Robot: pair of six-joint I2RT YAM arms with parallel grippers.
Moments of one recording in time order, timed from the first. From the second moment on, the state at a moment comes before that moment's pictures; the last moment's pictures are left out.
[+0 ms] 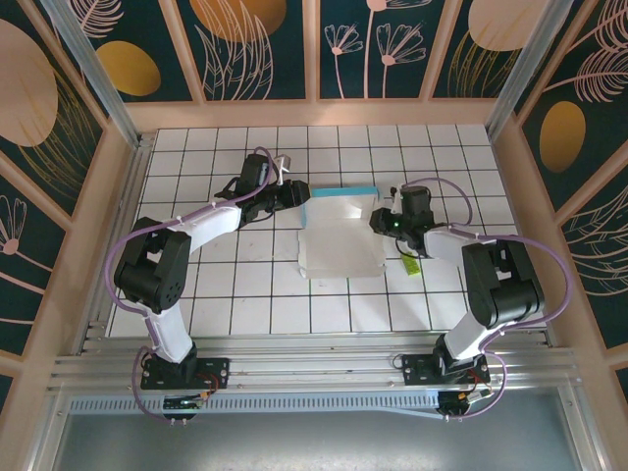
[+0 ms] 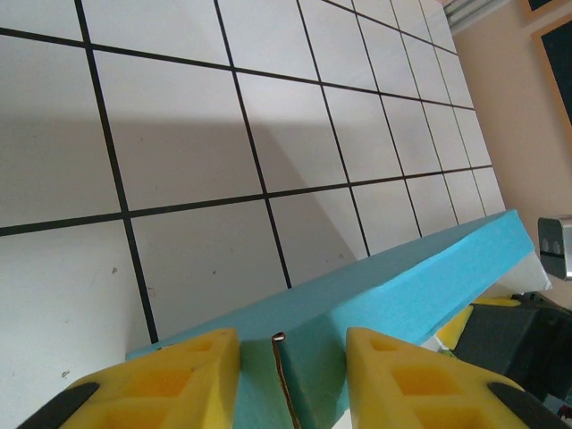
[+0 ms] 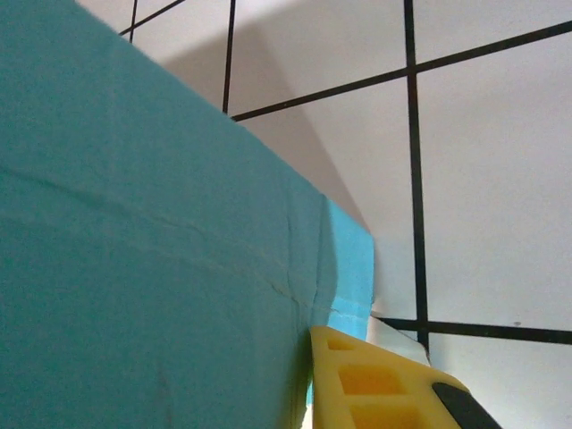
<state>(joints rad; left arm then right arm) -0.45 1.83 1.19 0.02 0.41 -0.63 0.28 1.61 0.74 0.14 -0.28 0.49</state>
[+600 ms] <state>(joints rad) -0.46 1.83 1.19 0.02 0.40 -0.63 0.36 1.60 0.64 0.24 -0.08 0.50</state>
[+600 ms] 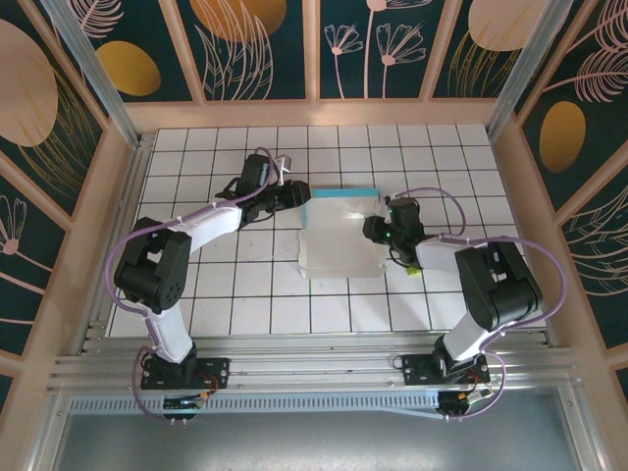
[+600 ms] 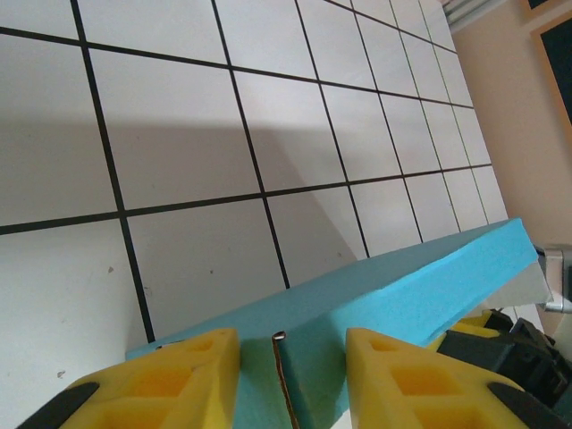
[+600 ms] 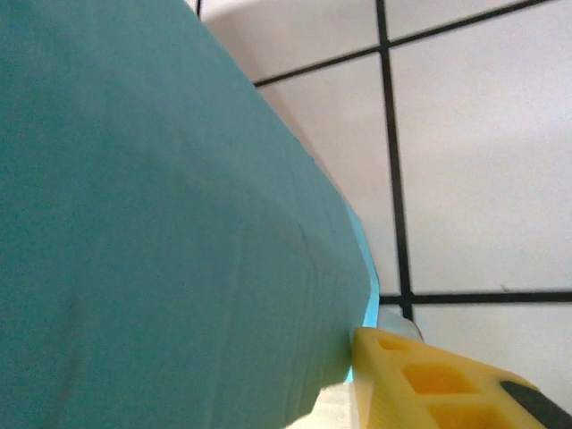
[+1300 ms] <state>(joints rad) -0.46 1.83 1.19 0.02 0.40 -0.63 0.29 1.19 0.60 0.19 -0.16 0.25</state>
